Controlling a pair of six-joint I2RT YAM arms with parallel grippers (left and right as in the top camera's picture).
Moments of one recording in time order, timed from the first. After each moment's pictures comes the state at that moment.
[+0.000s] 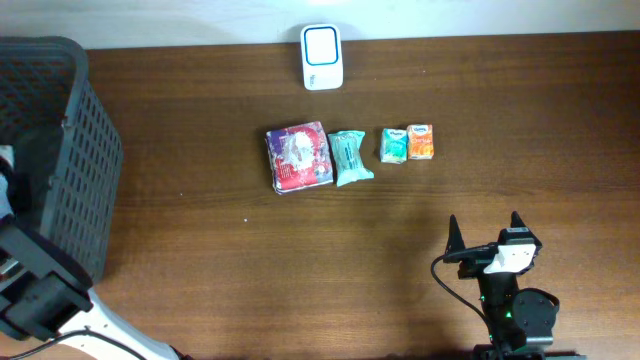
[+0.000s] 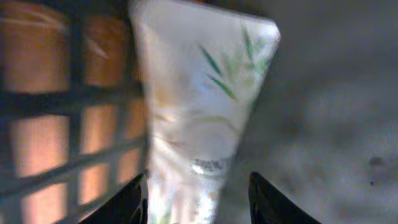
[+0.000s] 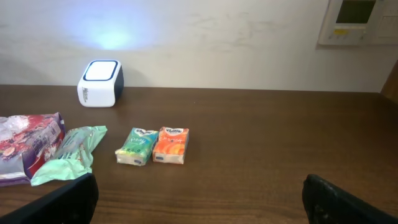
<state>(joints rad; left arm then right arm) 0.71 2.13 1.73 -0.78 -0.39 0.54 -0.03 0.01 0.01 -0.08 -0.04 -0.01</state>
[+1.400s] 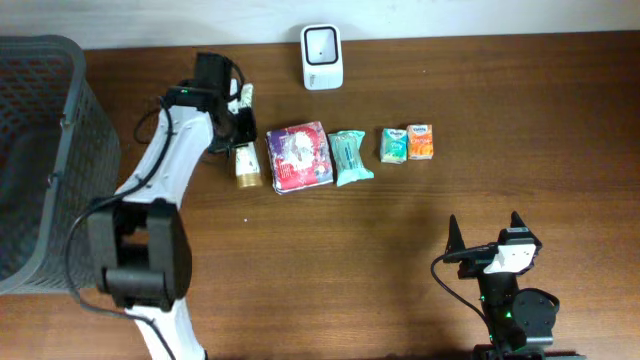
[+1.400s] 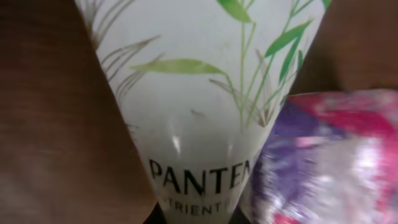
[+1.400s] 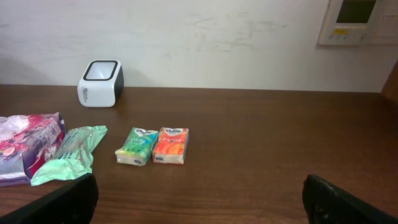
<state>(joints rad) -0.14 2.04 1.66 -0.85 0.09 -0.28 -0.03 0.01 0.01 -0.08 -0.04 -0.01</state>
